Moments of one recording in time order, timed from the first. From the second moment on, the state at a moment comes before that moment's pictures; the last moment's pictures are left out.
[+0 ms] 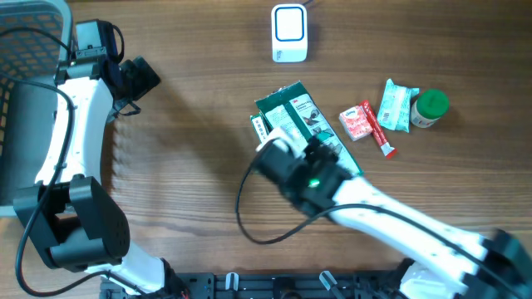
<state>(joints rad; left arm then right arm) 0.15 1.79 1.48 -0.87 -0.05 -0.54 0.92 1.49 1.07 -0.81 0.52 0.00</state>
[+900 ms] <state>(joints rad) 0.15 1.79 1.48 -0.87 -0.05 -0.54 0.36 1.77 1.05 -0.87 -0.18 0.09</state>
